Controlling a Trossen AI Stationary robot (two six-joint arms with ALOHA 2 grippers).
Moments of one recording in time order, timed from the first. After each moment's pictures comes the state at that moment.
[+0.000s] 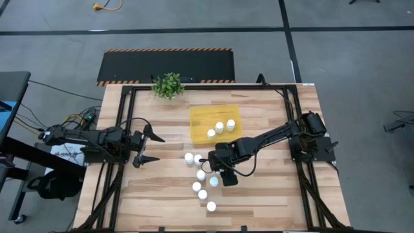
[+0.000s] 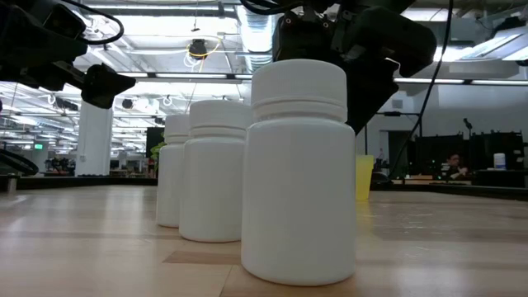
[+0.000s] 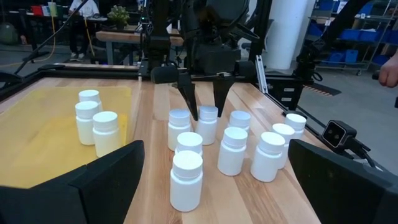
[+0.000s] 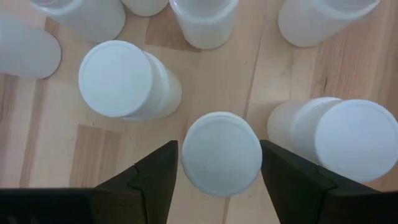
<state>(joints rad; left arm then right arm) -0.10 0.12 0.01 0.04 0.09 -0.09 0.25 1.90 1.33 -0.64 -0.08 0.03</state>
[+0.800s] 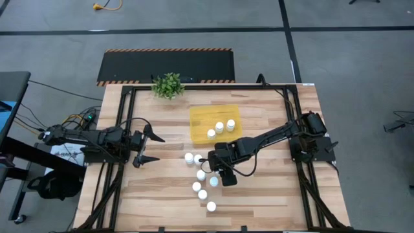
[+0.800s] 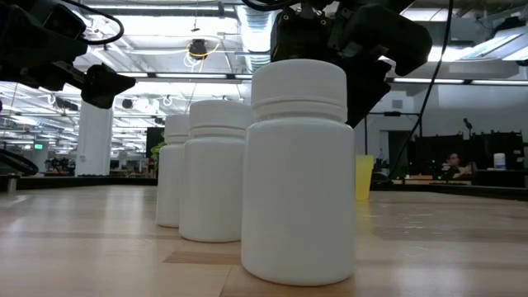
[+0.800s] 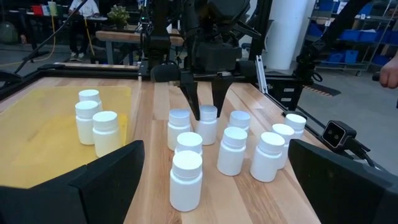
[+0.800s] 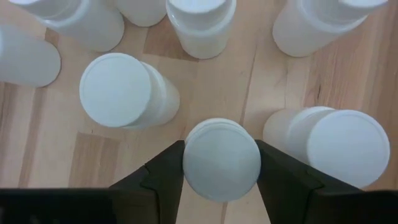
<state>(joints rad) -0.10 0.12 0.01 0.04 0.09 -0.09 0.25 1.90 1.33 -0.62 -0.06 0.03</state>
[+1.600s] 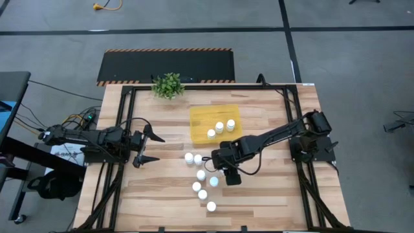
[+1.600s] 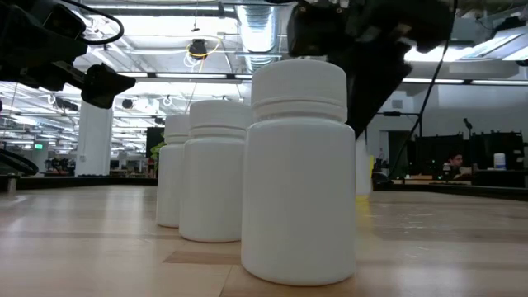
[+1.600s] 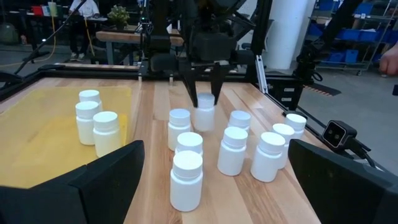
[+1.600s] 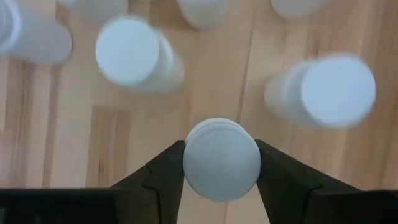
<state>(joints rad) -0.10 0.12 0.01 0.04 0.09 -0.09 0.26 1.84 1.33 -0.75 -0.08 0.09</state>
